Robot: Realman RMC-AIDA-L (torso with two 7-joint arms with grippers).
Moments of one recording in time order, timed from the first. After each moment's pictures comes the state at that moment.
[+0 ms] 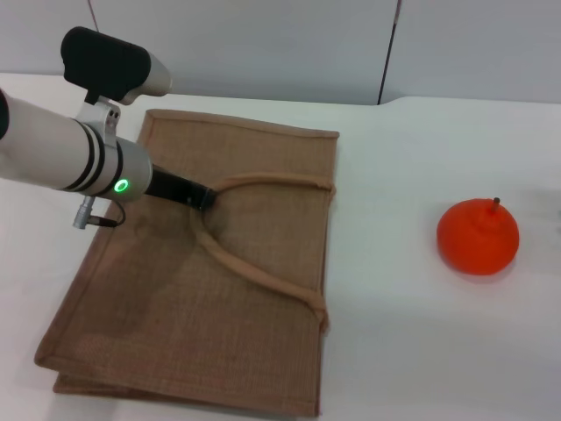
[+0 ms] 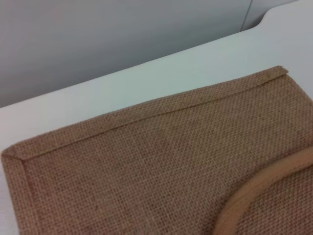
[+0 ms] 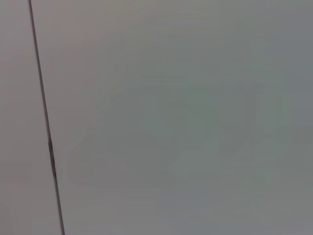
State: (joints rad) left arm -0.58 -2.03 1.45 1.01 -0.69 -0.91 0.50; right arm 0.48 2.02 2.31 -0.03 -0.69 1.15 -2.72
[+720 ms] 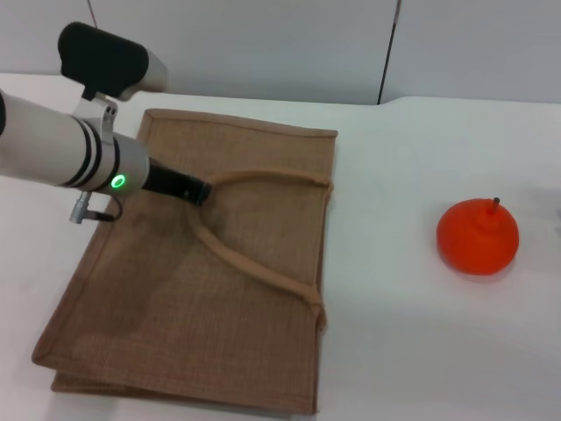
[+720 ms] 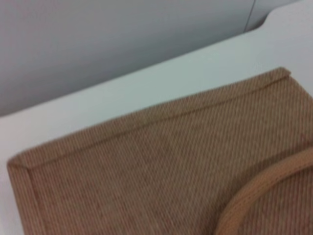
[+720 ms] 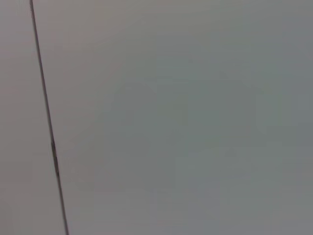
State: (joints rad) left arm -0.58 -2.03 1.45 1.03 -0.68 -0.90 0.51; right arm 0.49 2.02 2.30 -0.03 -0.70 1.15 -2.71
